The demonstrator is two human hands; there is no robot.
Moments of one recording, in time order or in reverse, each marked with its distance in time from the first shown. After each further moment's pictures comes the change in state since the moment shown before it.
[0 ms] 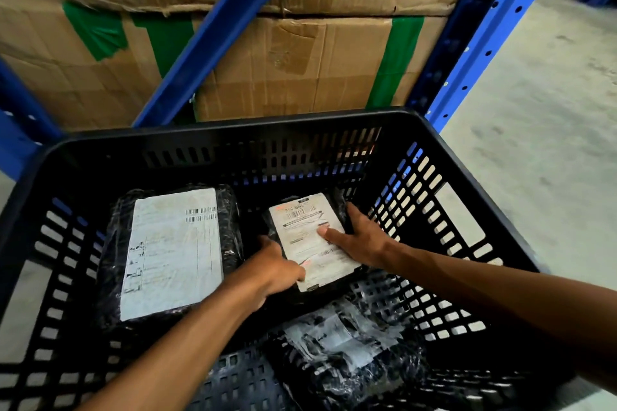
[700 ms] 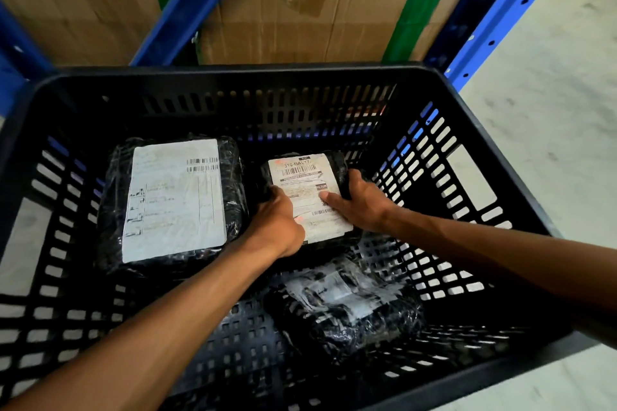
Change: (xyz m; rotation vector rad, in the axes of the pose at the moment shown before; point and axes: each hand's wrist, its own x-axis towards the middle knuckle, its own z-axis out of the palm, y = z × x) left_hand 0.003 -0.004 0.008 0.269 0.159 0.159; right_hand 0.001 -0.008 0.007 -0.258 -0.010 0.010
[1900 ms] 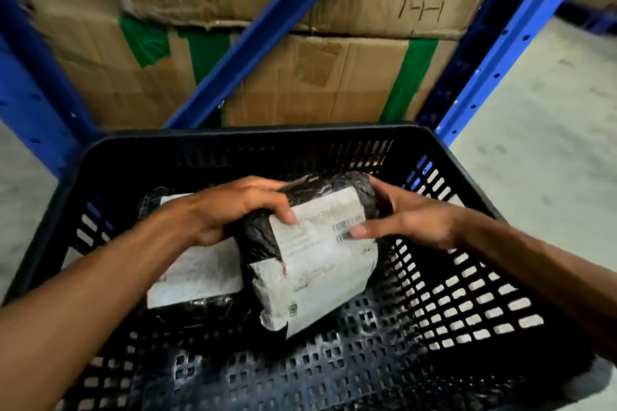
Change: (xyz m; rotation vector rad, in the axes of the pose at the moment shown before) left_hand -0.021 -0.002 -0.115 -0.555 -0.372 0.369; right_hand -0.049 -0.032 -0.085 0.526 -0.374 -0.279
